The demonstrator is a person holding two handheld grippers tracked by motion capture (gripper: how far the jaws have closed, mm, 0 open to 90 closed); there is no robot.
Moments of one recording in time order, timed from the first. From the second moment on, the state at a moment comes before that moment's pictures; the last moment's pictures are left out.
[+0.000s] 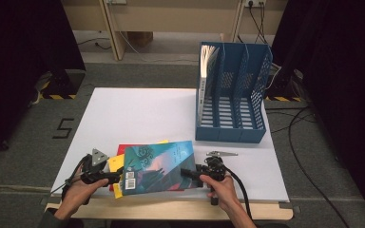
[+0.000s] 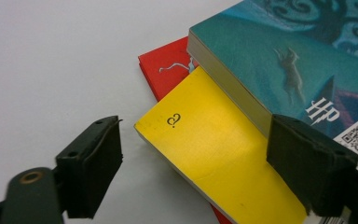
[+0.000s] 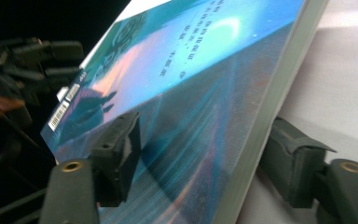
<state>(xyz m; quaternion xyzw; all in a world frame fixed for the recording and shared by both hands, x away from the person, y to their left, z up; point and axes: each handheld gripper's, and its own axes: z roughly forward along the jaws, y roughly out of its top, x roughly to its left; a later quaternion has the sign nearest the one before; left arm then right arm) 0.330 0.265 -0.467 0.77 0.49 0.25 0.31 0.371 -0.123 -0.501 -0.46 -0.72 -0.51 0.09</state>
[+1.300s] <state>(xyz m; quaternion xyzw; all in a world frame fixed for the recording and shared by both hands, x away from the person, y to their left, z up) 0.338 0.209 -0.474 0.77 0.48 0.28 0.32 0.400 -0.037 -0.302 -0.31 -0.81 -0.49 0.00</state>
